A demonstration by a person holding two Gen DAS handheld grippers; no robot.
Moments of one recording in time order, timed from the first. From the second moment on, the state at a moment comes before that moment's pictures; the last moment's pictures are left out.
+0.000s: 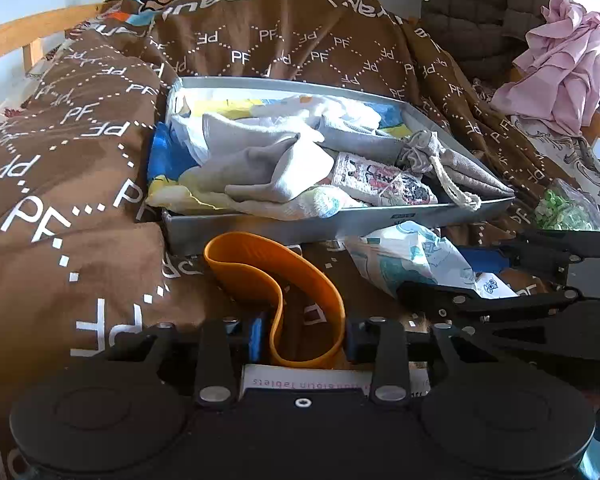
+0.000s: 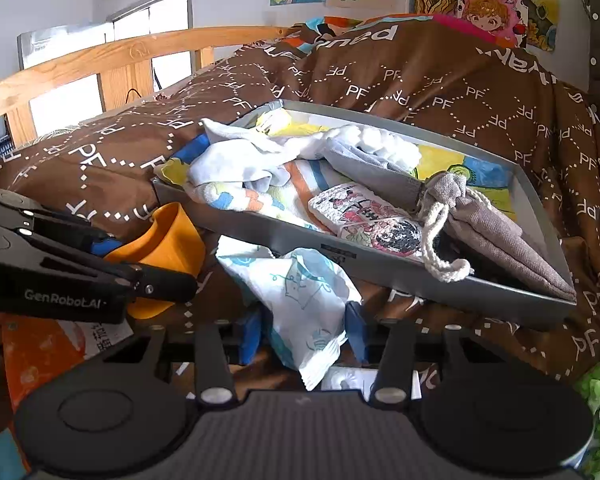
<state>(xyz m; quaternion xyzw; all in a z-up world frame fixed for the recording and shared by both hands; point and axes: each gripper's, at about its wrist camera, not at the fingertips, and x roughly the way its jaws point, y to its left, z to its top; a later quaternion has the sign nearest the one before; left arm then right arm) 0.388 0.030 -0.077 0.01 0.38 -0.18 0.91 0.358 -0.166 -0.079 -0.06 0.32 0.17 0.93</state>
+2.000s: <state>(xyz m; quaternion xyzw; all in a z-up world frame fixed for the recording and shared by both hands) 0.518 -0.093 -0.037 -0.06 0.35 -0.21 0.91 0.450 -0.294 -0.070 0.11 0.26 0.03 0.96</state>
